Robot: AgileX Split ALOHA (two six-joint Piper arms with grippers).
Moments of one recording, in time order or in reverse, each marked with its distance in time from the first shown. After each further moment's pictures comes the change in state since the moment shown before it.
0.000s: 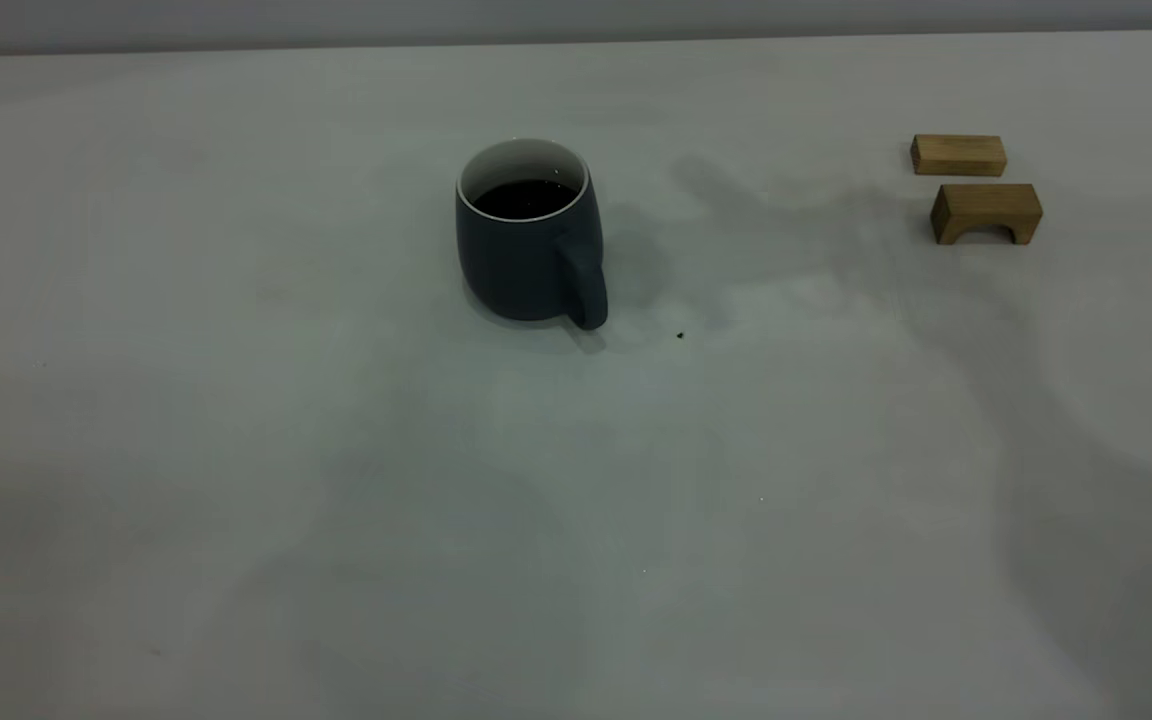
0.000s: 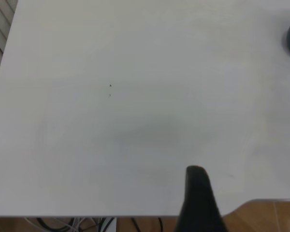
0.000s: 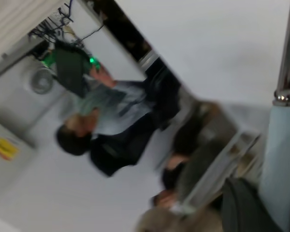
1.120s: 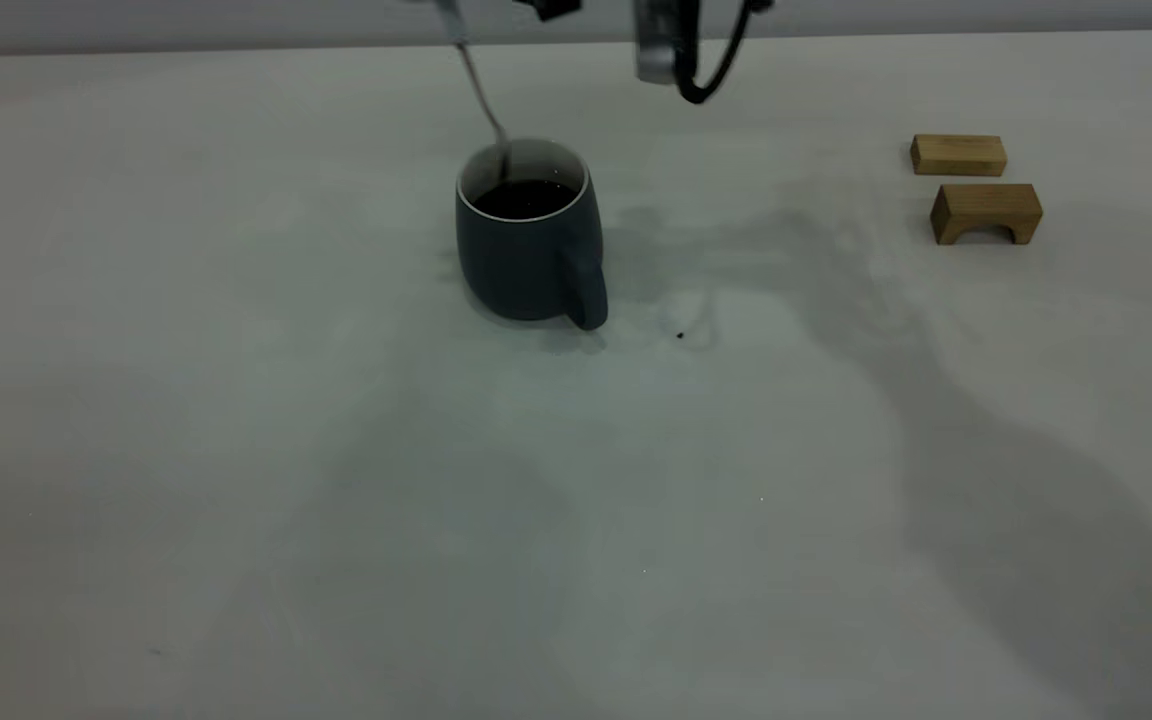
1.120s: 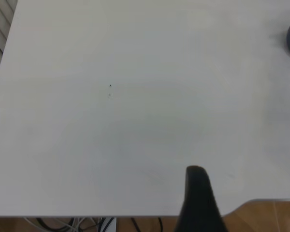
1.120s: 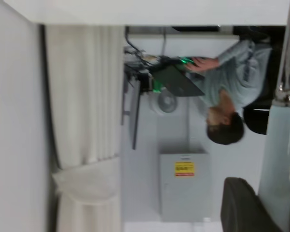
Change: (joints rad) left arm 0.000 0.000 0.000 0.000 0.000 0.000; right arm 0.086 0.206 0.000 0.343 -0.203 0.504
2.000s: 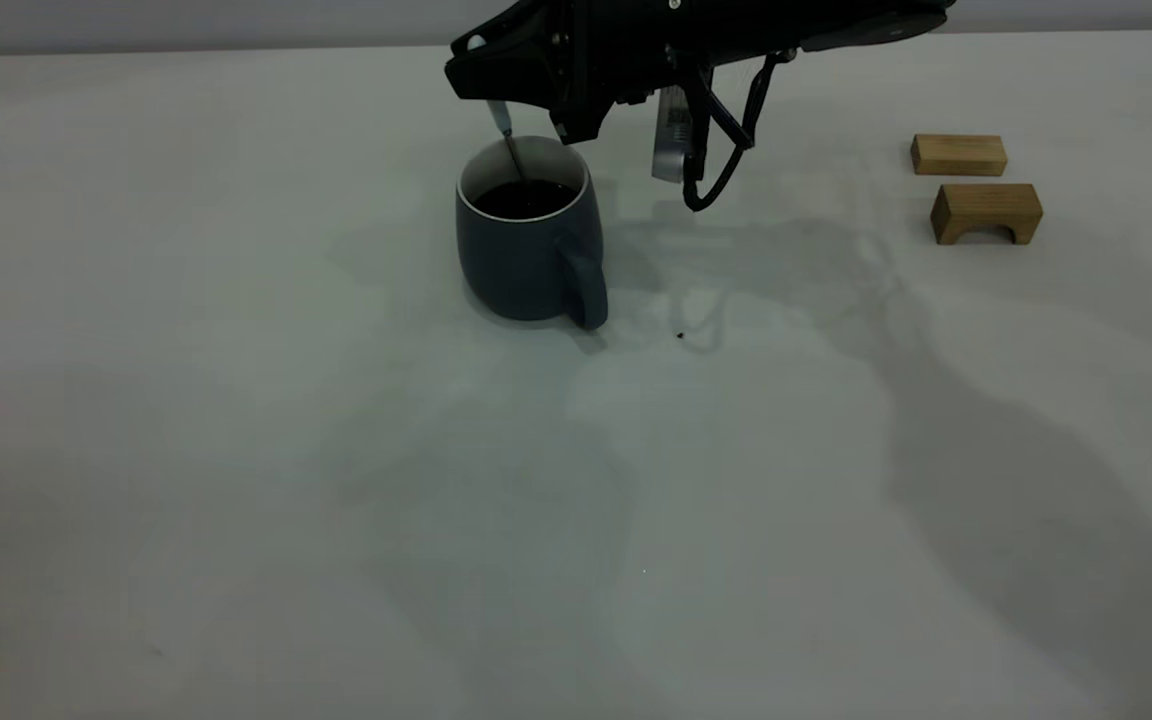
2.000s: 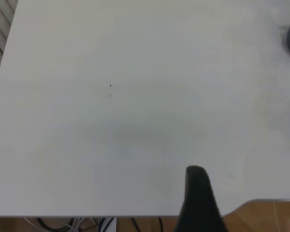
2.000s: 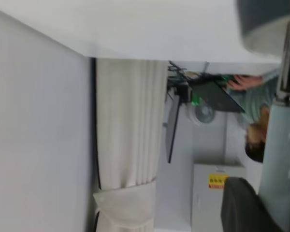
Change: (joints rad) left arm 0.000 0.000 0.000 0.000 0.000 0.000; right arm -0.011 0.148 -0.001 0.178 -0.088 -0.259
